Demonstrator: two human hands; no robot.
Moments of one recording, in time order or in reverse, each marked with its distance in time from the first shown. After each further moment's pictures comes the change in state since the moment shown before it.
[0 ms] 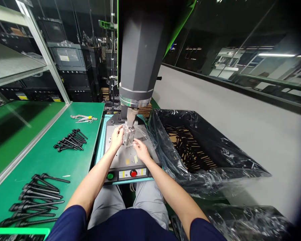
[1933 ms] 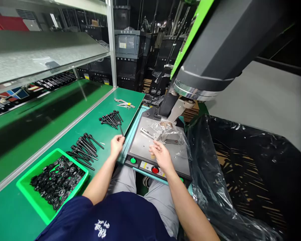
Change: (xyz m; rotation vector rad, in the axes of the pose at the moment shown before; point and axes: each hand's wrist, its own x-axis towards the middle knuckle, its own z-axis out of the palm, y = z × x) left_hand -0.125 -0.042 -0.132 0.134 0.615 -0.386; right_hand -0.049 -0.060 0.028 0.437 -0.312 0.287
